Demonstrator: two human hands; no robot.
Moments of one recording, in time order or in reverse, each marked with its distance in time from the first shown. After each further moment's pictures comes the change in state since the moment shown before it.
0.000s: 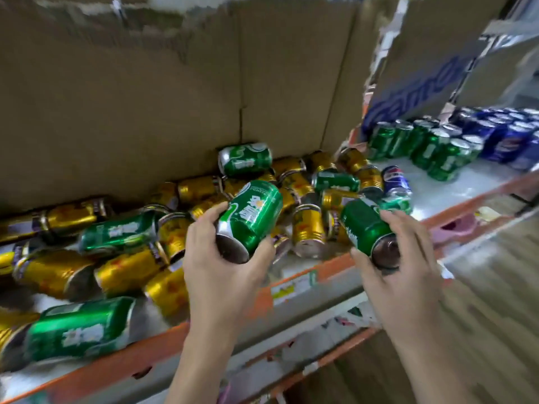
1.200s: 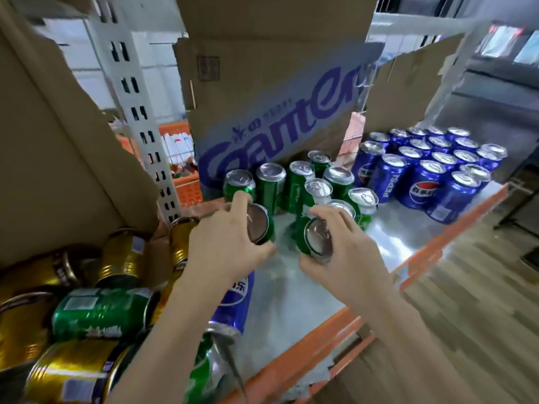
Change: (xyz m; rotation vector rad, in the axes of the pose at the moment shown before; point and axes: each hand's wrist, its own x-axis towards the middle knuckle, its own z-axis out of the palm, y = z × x) left_hand 0.130 0.113 0.488 0.671 -0.554 0.208; right_hand 0.300 0.370 -0.033 -0.110 -0.318 -0.083
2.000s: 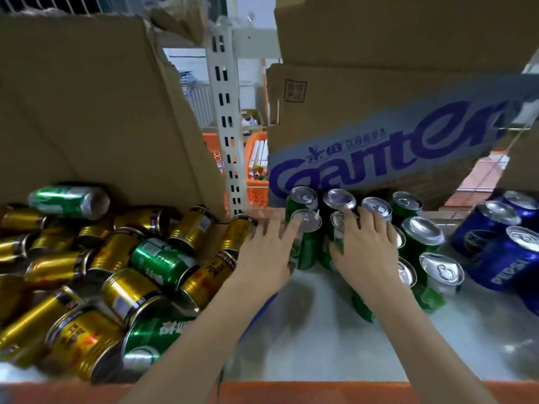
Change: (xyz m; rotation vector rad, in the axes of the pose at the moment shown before) left_hand 0.023 0.017 0.045 0.341 -0.055 -0.218; right_hand 0.107 0.057 0.064 -0.339 -0.164 -0.265
